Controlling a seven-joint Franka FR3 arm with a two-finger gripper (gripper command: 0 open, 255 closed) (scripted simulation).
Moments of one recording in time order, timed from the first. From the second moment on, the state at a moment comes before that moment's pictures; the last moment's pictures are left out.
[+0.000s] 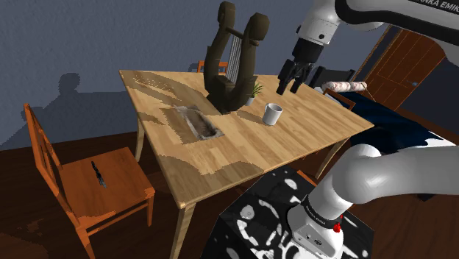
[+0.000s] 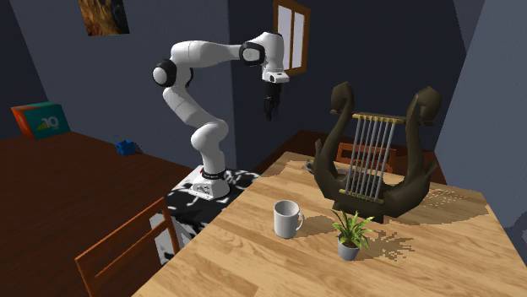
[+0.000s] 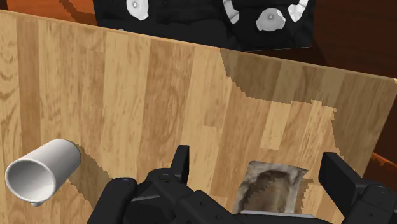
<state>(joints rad) -0.02 -0.78 0.03 -2.33 0.08 1.54 0.08</state>
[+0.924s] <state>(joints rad) -0.11 -0.58 -0.13 -2.42 -0.07 1.81 -0.10</state>
